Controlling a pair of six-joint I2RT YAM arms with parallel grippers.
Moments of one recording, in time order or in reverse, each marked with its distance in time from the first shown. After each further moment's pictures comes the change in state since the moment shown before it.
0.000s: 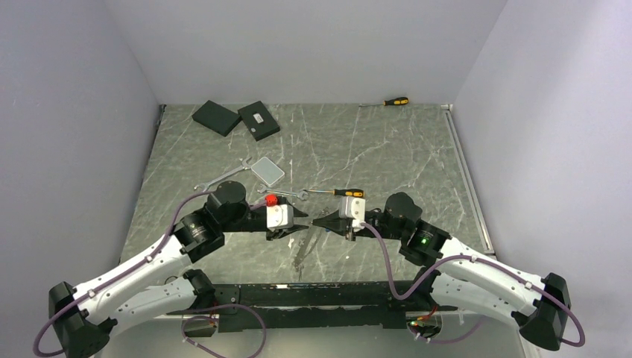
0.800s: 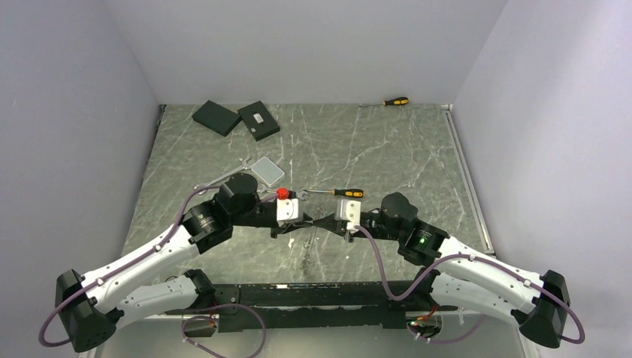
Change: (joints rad) left arm 0.000 0.107 0.079 -0.071 0.028 0.001; right arm 0.018 0.016 0.005 -0.044 0.033 -0.050
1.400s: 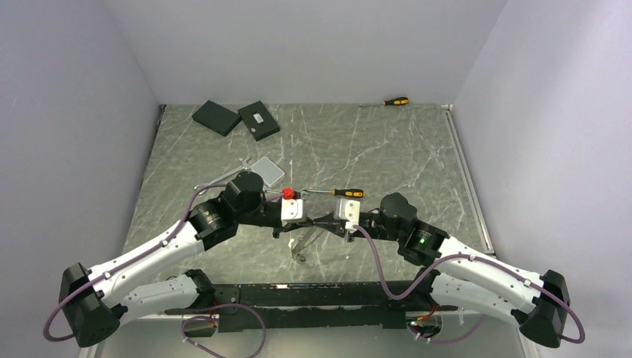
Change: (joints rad) left arm -0.002 0.057 0.021 -0.035 0.029 0.024; right arm 0.005 0.001 0.001 -0.023 0.030 -0.006
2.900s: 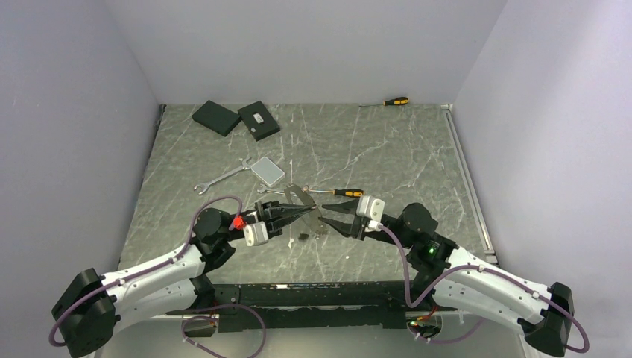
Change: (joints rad) left arm 0.000 -0.102 -0.449 1.192 -0.035 -0.114; right arm 0.000 -0.138 -0.098 0.226 0.114 0.121
